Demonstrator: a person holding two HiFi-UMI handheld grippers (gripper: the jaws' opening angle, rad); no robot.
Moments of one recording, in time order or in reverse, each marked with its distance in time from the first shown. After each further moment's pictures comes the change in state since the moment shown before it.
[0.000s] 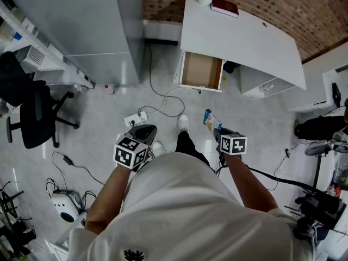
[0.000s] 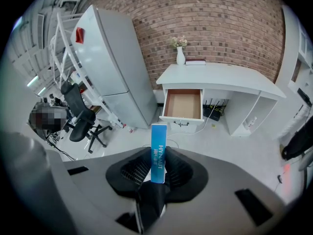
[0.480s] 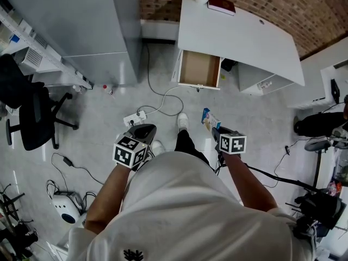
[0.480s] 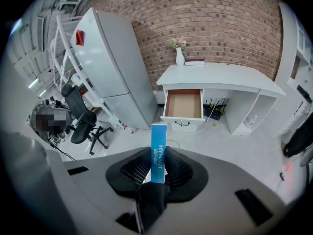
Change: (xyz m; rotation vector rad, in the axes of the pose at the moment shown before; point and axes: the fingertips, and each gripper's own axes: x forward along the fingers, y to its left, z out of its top) left arm 0.000 -0.004 -0.002 0.013 0.008 -0.014; right arm -0.005 0.006 -0.004 0.021 -0.011 0.010
